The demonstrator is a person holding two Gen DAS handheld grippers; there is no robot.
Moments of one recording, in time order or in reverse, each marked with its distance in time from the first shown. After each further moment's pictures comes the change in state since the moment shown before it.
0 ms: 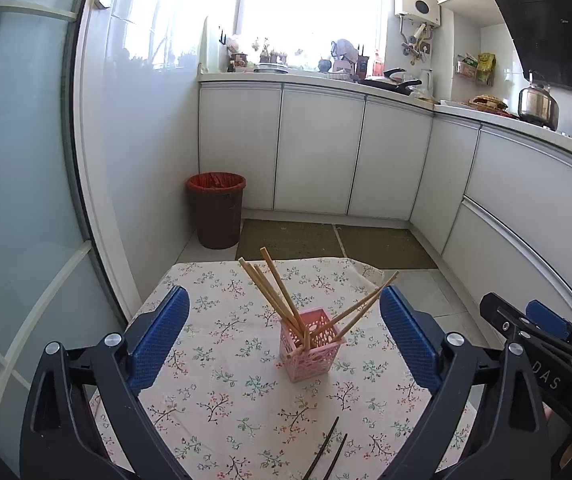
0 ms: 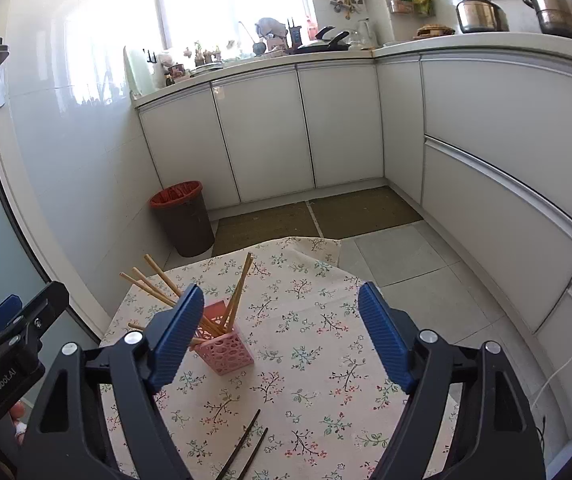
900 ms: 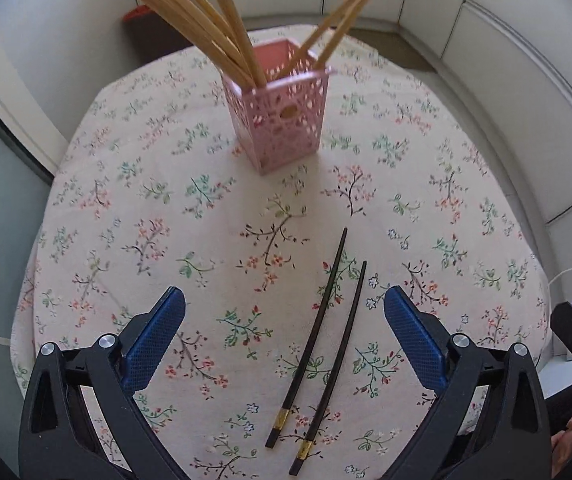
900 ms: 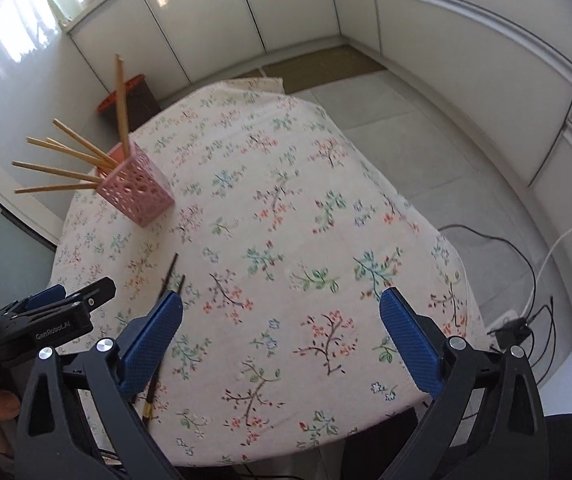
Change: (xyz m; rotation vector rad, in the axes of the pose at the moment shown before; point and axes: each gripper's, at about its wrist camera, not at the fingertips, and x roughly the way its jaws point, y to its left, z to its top) left arm 0.136 -0.036 -0.150 0.168 0.695 -0.025; right arm 0.053 -0.106 -0.149 0.168 0.490 -0.083
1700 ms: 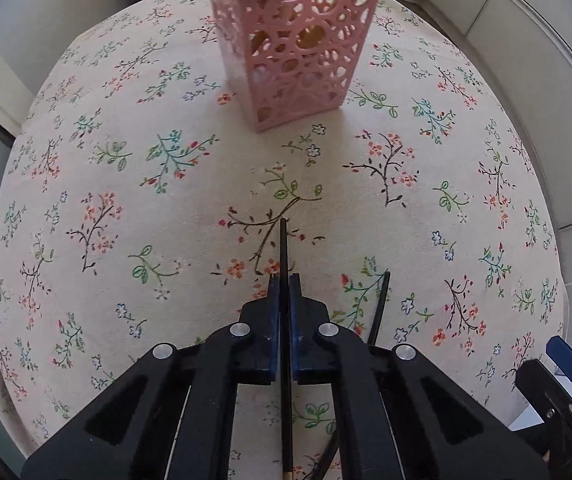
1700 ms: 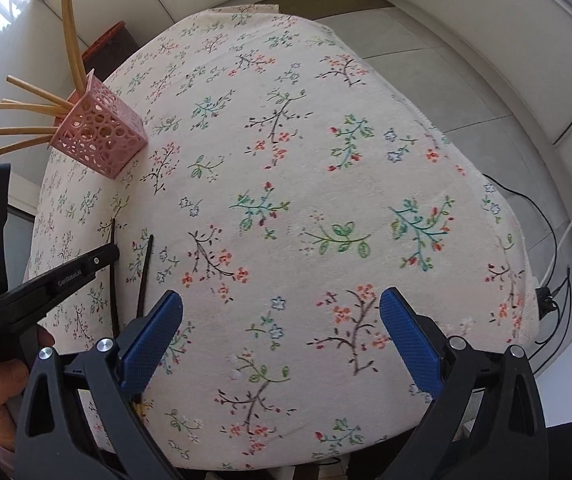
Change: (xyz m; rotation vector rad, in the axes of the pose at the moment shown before) left arm 0.061 0.026 0.001 -0.078 0.123 -0.047; right arm 0.067 0.032 0.002 0.012 0.221 0.036
